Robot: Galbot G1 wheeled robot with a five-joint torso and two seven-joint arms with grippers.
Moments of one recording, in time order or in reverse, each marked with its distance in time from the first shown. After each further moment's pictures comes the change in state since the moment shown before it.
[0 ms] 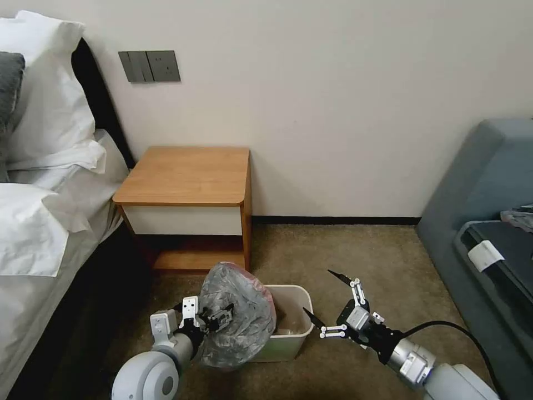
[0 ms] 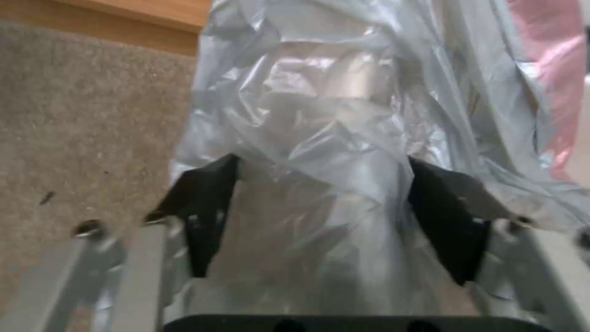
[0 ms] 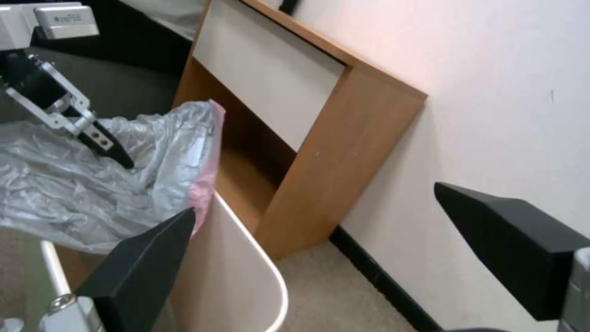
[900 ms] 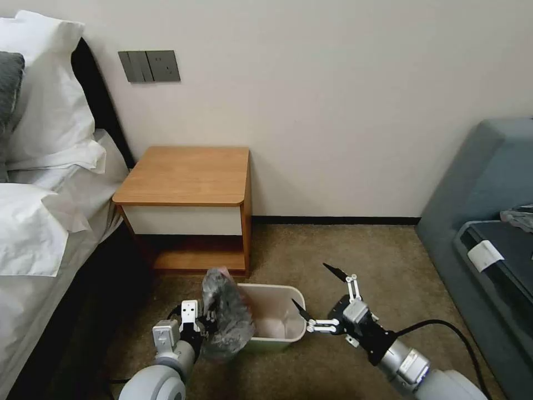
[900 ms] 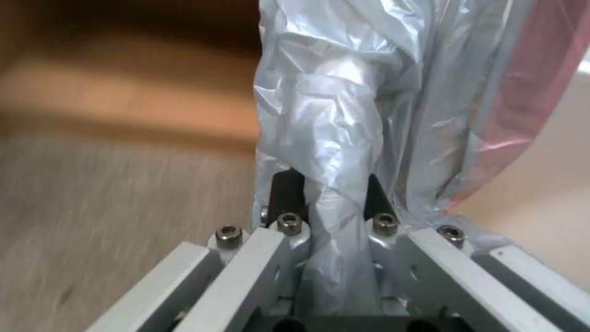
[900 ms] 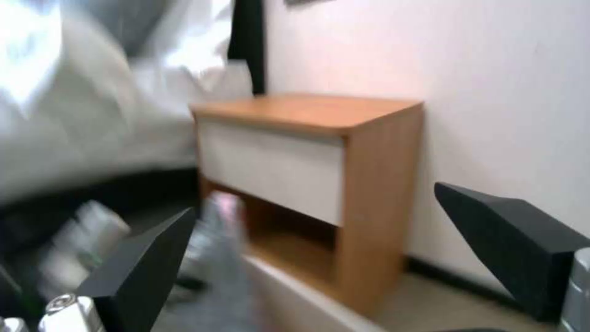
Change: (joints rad) left arm 0.072 -0.007 0.044 0.008 0.151 -0.376 0.055; right arm 0.029 0.010 -0.143 0.199 0.460 -0.183 0.144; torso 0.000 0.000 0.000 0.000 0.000
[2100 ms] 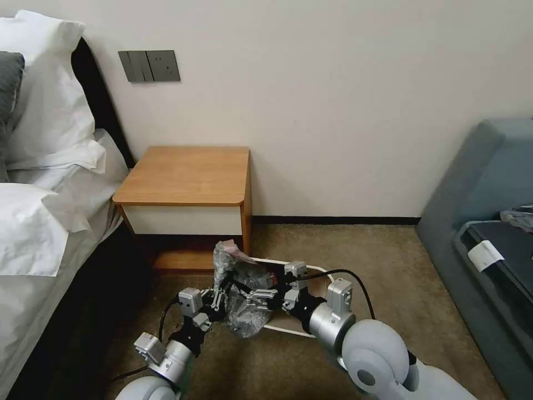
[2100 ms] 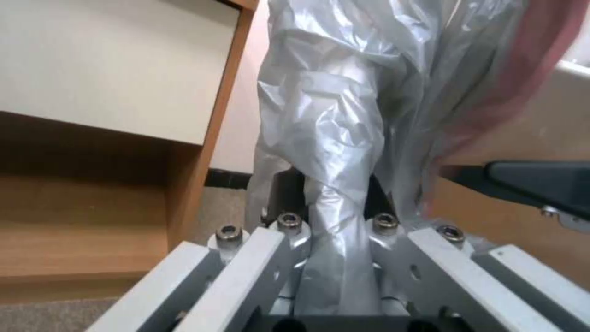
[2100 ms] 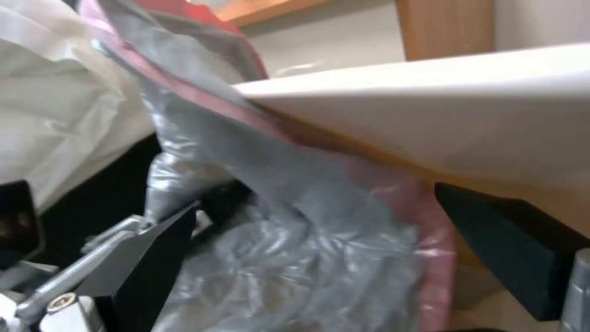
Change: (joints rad) left arm 0.032 -0.001 -0.057 0.016 -0.102 -0.310 0.379; right arm 0.480 0.105 -0.350 -0.123 0.411 -0.479 0.246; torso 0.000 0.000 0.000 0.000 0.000
